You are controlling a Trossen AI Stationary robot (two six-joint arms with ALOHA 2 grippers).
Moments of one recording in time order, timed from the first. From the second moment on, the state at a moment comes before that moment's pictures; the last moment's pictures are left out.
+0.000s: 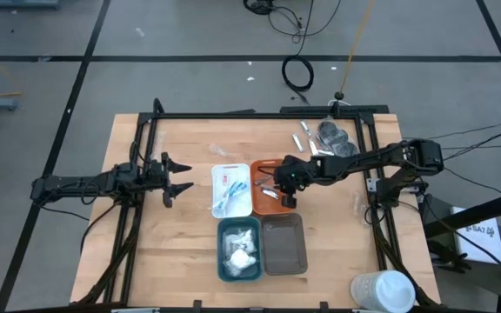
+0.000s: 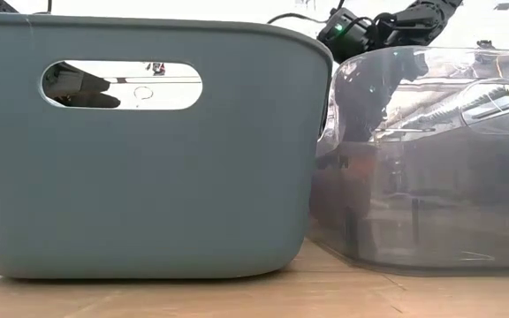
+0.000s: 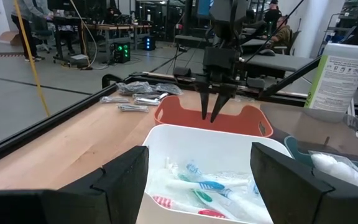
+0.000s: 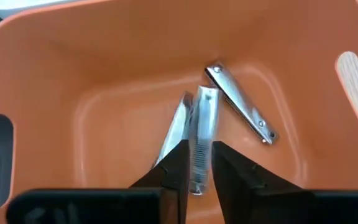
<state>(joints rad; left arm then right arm) 0.06 0.12 0.02 0.06 -0.10 -0.08 -0.10 1.58 0.83 -0.11 -0.03 0.03</state>
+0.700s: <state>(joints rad) 0.06 0.12 0.02 0.06 -0.10 -0.08 -0.20 1.35 0.82 -0.26 0.29 -0.01</state>
